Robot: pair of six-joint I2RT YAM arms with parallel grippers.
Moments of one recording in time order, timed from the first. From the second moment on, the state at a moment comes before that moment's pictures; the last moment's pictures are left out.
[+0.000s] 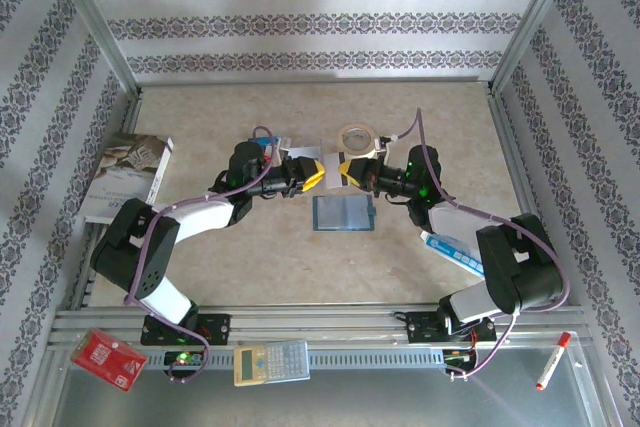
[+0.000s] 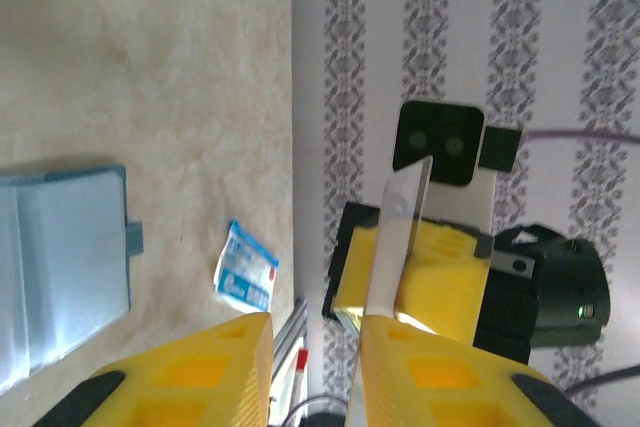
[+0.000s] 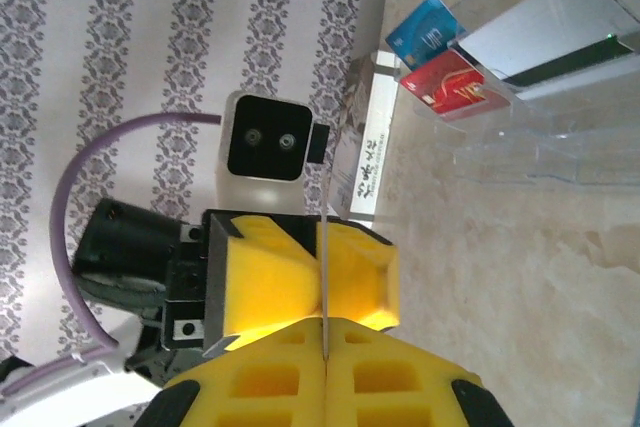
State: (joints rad) left arm -0.46 1.59 0.76 0.59 0.68 -1.32; right arm 0.32 1.46 0.60 0.71 -0.87 1.25
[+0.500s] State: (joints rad) left arm -0.49 1.59 0.75 0.76 0.56 -1.42; right arm 0.33 1.45 0.62 0.75 -0.83 1.34
